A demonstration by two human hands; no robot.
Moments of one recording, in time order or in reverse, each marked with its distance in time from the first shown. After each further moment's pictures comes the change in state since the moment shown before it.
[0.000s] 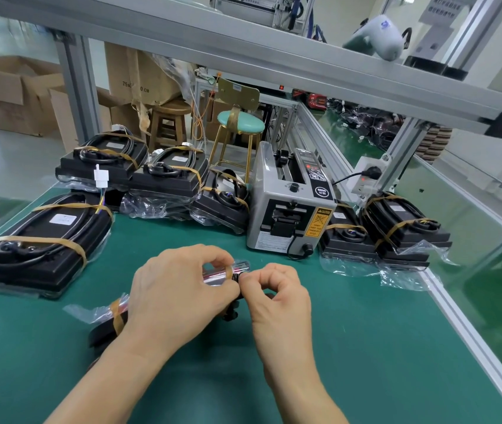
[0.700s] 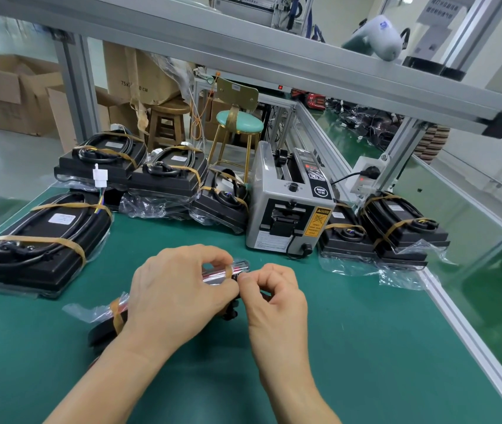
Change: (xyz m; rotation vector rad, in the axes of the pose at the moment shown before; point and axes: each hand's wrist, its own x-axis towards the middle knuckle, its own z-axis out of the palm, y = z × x) left_hand -0.001 0.001 0.000 0.001 0.011 -0.020; right_hand -0.004 0.002 0.004 -0.001 0.000 -0.064
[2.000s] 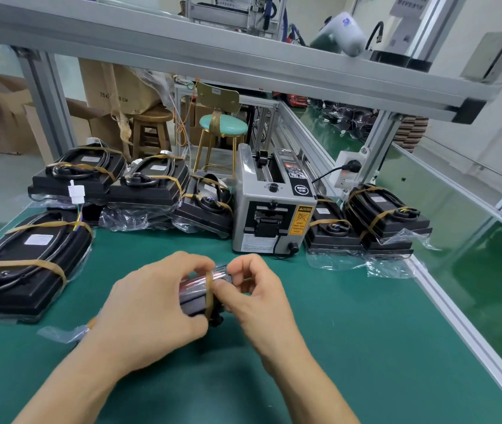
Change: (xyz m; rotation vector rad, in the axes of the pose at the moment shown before) left_hand 0.003 -0.010 -0.011 0.070 -0.240 0.211; right_hand 0.022 0.012 -0.008 0.060 -0.260 0.076
